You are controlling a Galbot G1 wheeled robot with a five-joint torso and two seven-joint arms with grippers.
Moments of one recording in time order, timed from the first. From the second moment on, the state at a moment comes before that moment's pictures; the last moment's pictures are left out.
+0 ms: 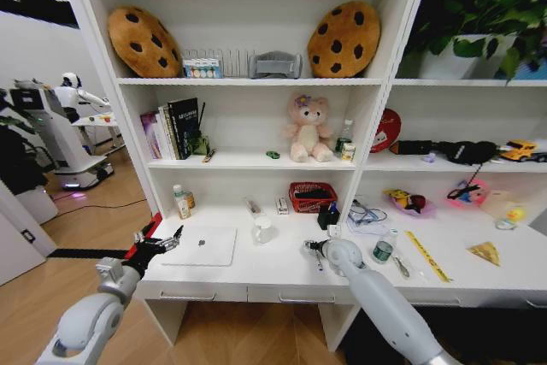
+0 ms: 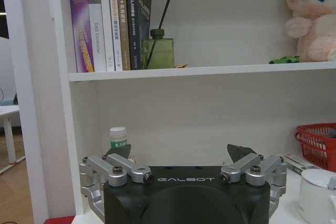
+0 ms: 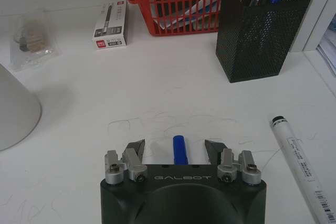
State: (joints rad) left arm 1.46 -1.01 -0.76 -2.02 -0.56 0.18 0.10; right arm -0.81 1.09 0.10 1.55 1.03 -0.74 0.57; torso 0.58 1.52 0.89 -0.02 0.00
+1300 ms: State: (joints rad) left arm 1.46 -1.01 -0.76 -2.02 -0.56 0.18 0.10; right arm -0.84 1.03 0.14 1.61 0.63 -0.52 0.37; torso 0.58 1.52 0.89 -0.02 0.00
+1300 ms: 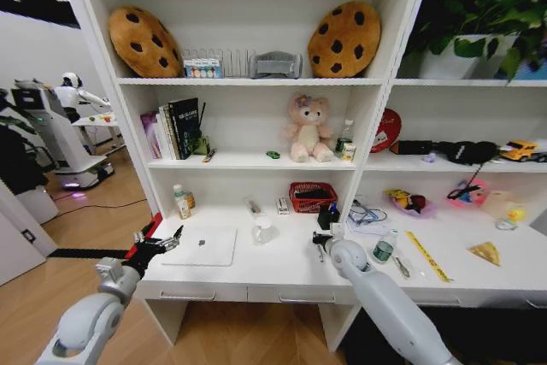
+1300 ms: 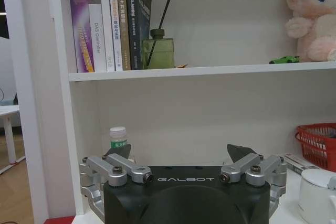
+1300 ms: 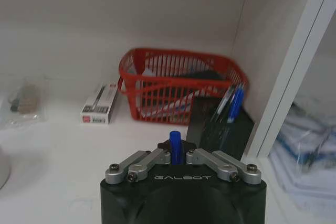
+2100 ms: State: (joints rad) left arm 1.46 -1.01 -0.76 -2.02 -0.56 0.18 0.10; right arm -0.55 1.18 0.22 0.92 0.18 0.38 -0.16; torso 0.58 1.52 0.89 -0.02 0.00
